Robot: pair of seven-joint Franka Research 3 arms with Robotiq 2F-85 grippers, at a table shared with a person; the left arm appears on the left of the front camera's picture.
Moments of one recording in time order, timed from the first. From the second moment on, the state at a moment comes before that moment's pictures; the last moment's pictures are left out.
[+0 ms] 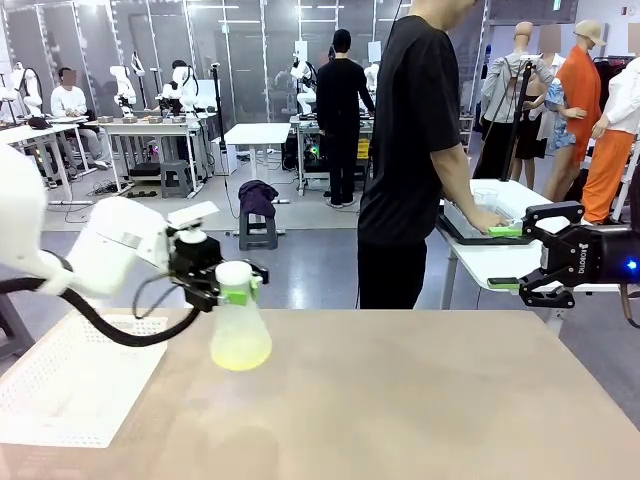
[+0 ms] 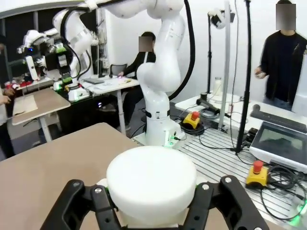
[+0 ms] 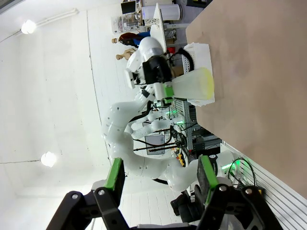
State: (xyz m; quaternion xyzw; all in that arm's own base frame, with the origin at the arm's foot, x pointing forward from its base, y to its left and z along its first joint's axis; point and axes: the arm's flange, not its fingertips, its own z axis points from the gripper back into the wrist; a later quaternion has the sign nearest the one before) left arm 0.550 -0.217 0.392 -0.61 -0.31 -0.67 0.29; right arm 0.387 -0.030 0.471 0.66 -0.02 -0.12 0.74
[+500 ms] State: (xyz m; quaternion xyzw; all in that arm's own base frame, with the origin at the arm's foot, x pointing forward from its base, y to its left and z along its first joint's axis) left arm 0.489 -0.051 0.451 -0.52 -0.41 -0.65 0.37; right arm 0.387 -0.030 0.471 0.66 -0.02 -0.12 0.74
